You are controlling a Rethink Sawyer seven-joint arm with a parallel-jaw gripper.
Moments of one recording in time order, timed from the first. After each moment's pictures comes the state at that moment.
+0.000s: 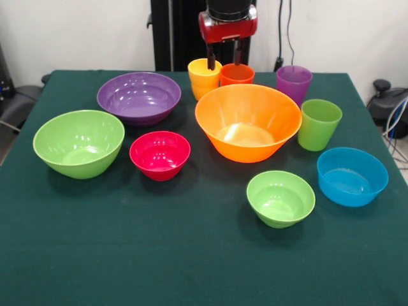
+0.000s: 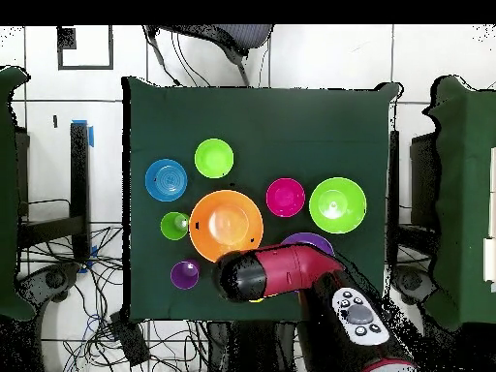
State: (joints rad) arm -0.49 -0.79 0.30 2.09 -0.45 0.49 1.69
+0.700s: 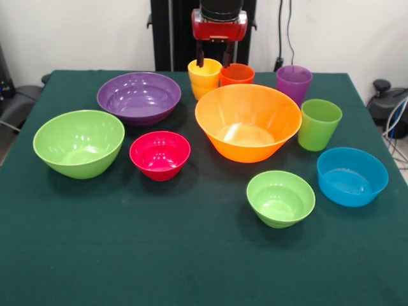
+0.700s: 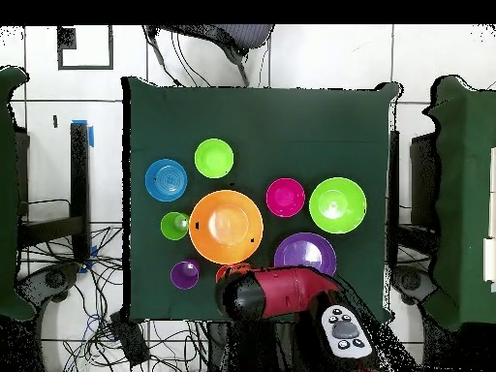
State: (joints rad) arm -0.39 -0.76 0.11 2.12 -0.45 0.31 1.87
